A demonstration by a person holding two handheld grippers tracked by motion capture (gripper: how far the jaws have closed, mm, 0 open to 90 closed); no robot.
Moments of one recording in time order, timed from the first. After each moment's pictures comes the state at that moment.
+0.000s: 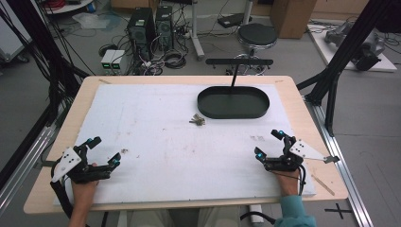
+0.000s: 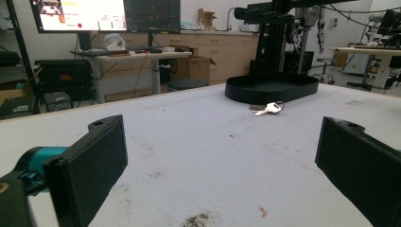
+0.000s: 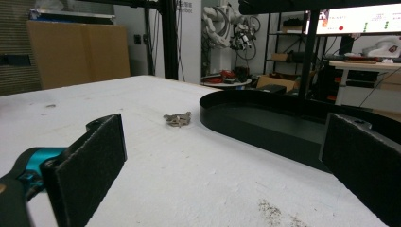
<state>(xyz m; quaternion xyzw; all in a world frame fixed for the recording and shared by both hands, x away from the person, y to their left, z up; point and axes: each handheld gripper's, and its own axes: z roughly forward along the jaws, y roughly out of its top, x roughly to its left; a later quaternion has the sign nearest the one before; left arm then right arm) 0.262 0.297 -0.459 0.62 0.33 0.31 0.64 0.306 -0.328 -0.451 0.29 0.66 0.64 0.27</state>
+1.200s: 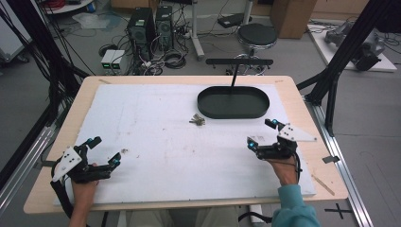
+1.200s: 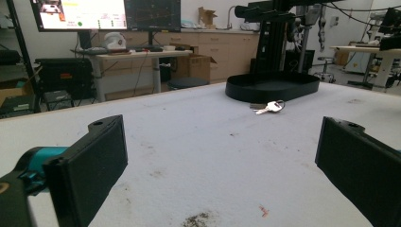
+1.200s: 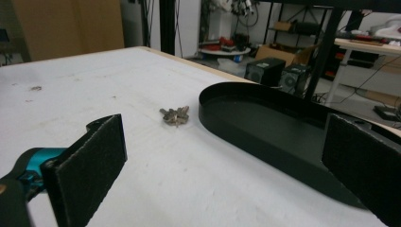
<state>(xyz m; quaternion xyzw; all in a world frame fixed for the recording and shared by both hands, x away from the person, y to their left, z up) 0.262 0.296 -0.458 0.62 0.33 0.31 0.64 0.328 -0.297 -0.402 0.29 0.72 0.57 0.27</state>
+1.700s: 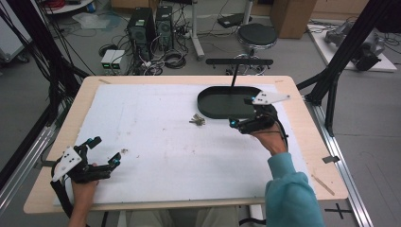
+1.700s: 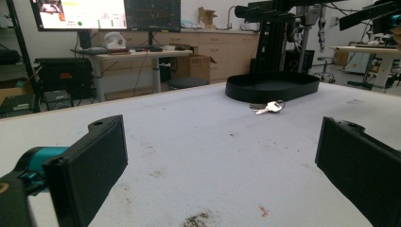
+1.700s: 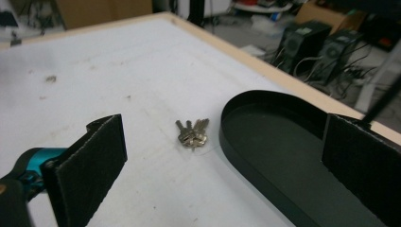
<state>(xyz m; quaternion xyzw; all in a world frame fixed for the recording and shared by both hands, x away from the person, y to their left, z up) 0.262 0.297 -0.458 0.62 0.33 0.31 0.63 0.394 -0.238 -0.345 0.26 0.80 0.50 0.20</state>
